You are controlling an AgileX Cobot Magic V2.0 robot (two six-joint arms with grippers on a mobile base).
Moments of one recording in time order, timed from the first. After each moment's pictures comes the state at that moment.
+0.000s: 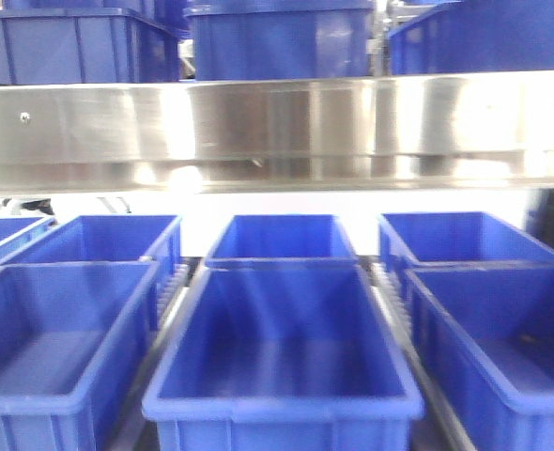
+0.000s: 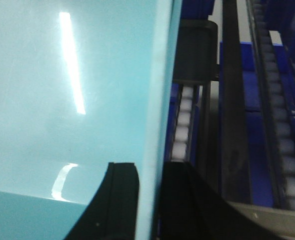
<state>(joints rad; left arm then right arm) -0.29 1.41 -1.80 0.14 1.03 -0.27 0.43 1.49 -1.91 -0.21 1.13 0.34</state>
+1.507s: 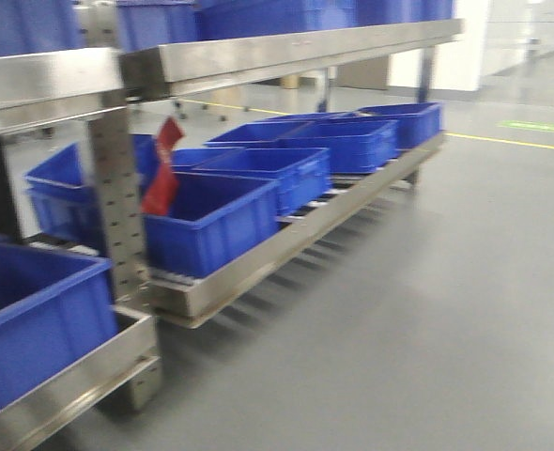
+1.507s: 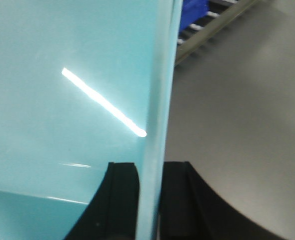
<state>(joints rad) -0.29 1.41 -1.80 0.14 1.02 -0.27 0.43 1.49 -1.91 -0.21 1.13 0.34</state>
